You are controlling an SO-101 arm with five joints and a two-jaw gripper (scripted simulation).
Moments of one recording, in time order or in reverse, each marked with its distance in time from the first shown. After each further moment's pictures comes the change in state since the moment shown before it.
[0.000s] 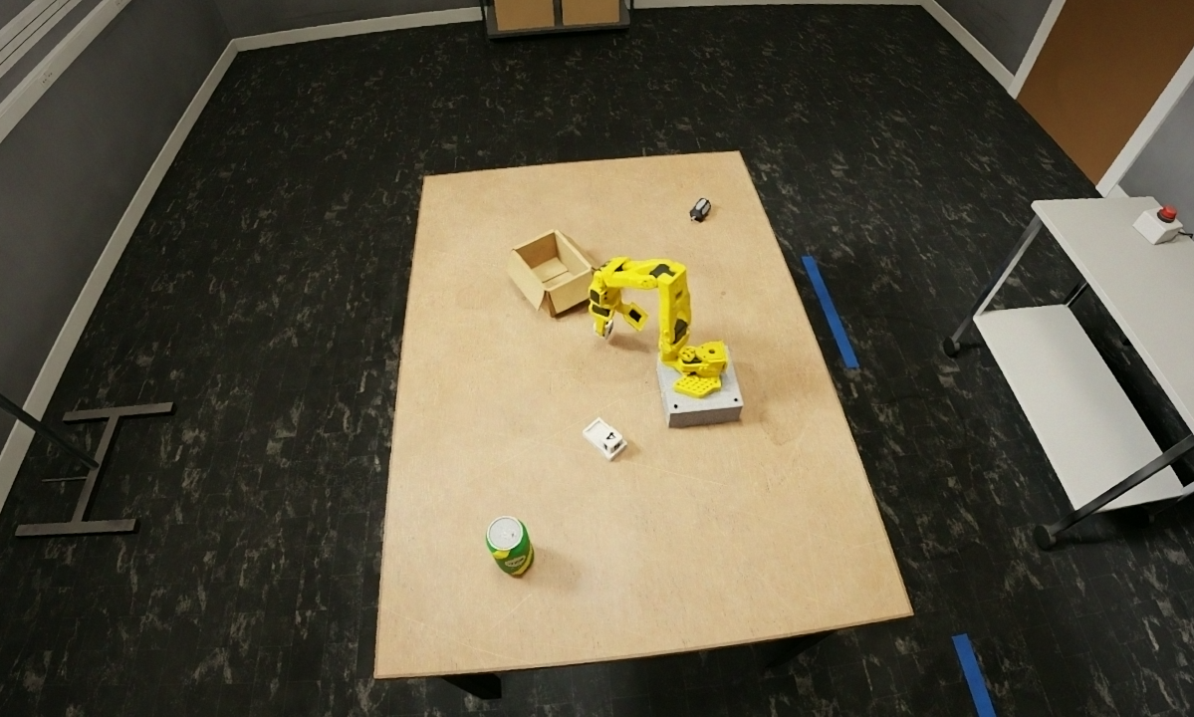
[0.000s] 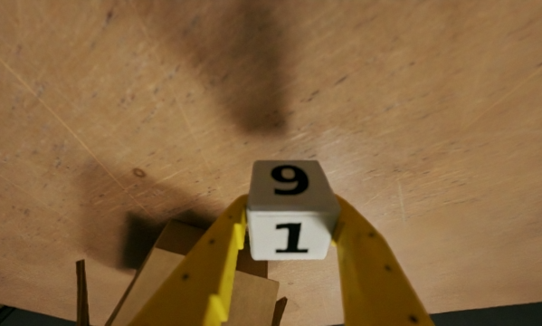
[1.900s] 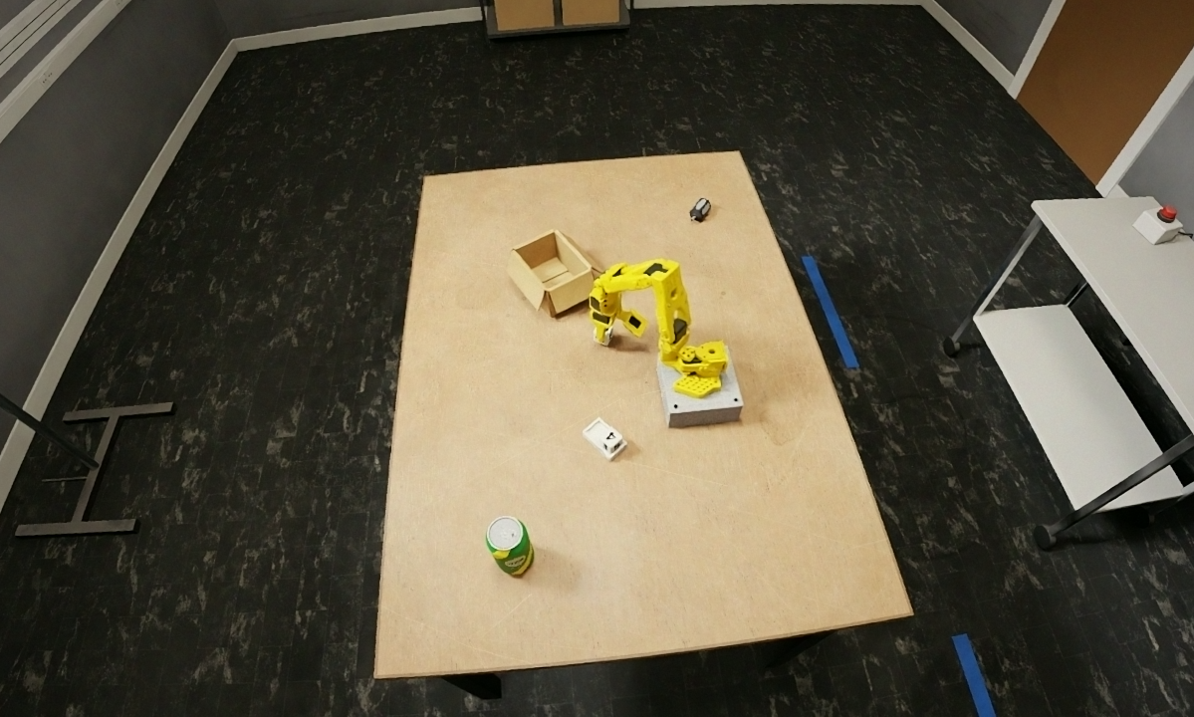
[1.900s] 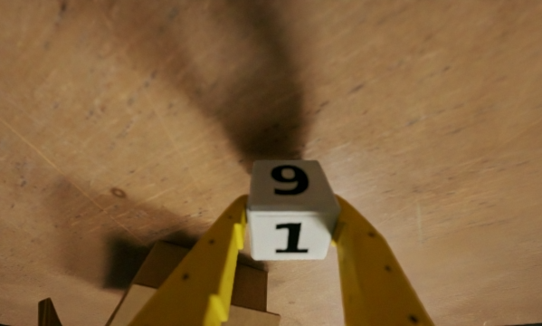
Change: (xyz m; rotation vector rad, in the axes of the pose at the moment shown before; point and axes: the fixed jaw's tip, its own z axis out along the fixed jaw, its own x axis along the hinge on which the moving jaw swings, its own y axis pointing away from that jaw) arm -0.001 0.000 0.021 0.001 -0.005 0.000
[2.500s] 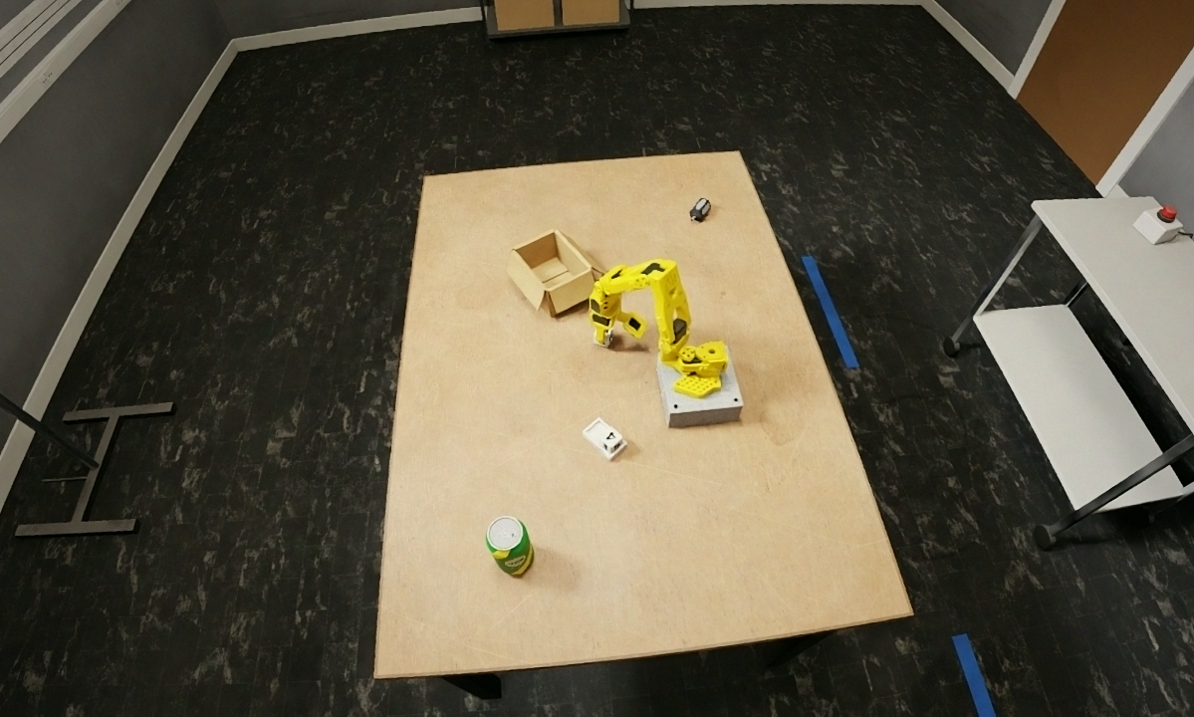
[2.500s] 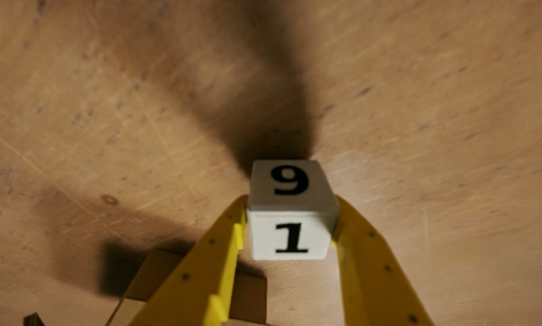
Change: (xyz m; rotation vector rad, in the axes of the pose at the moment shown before) arm 0.000 0.000 0.007 0.000 0.000 0.000
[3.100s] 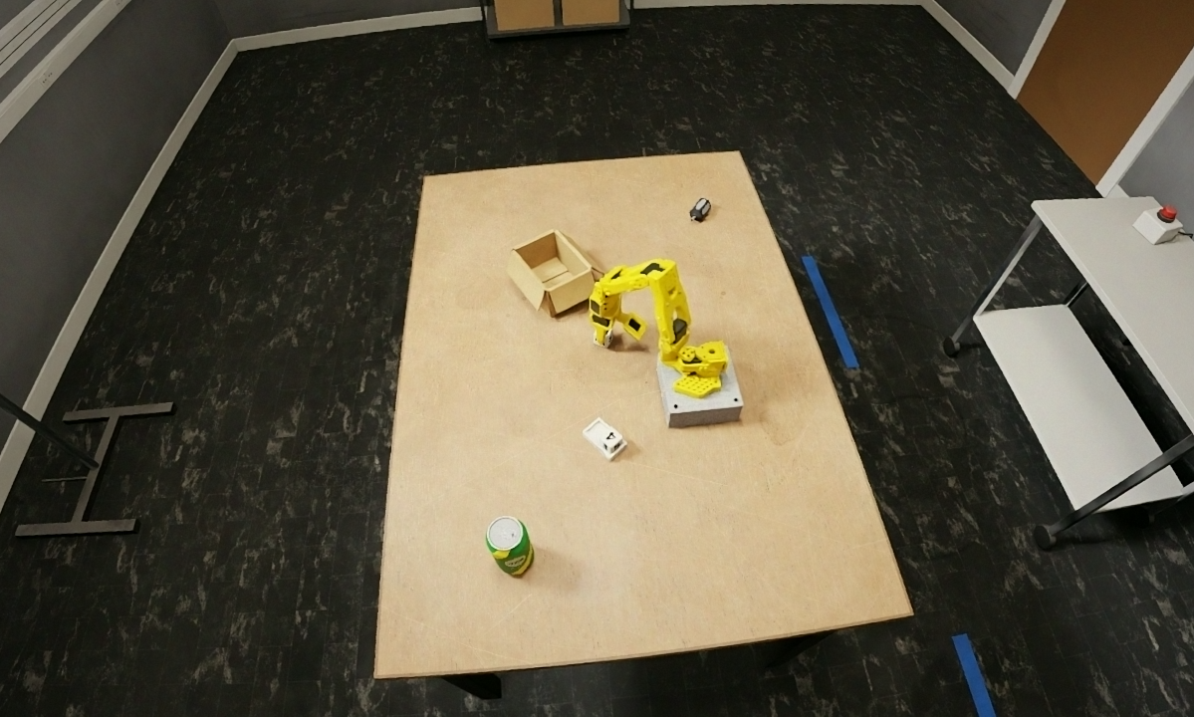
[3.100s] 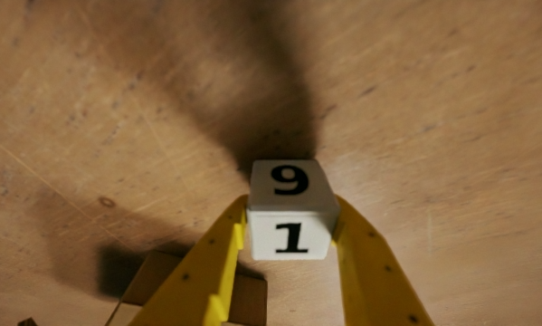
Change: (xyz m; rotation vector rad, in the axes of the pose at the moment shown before) arm 0.000 0.000 0.002 -0.001 0.003 0.000
